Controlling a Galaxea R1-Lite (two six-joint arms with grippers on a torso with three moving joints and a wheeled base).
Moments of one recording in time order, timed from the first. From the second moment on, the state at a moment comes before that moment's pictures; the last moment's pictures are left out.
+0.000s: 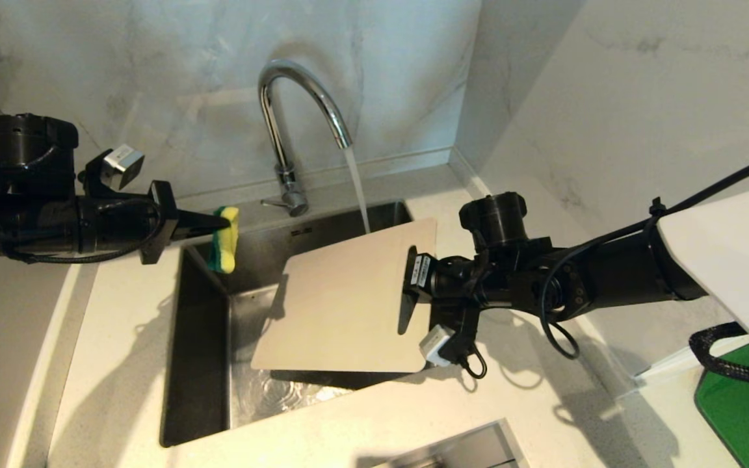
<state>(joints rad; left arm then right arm) -0.14 1.72 -1.27 -0.07 -0.58 -0.61 0.41 2.02 -1.34 -0.19 0.36 -2.48</state>
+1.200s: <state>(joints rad) -0.14 1.71 -1.27 -0.07 -0.58 -0.61 0.38 2.27 -1.88 0.07 0.40 -2.55</state>
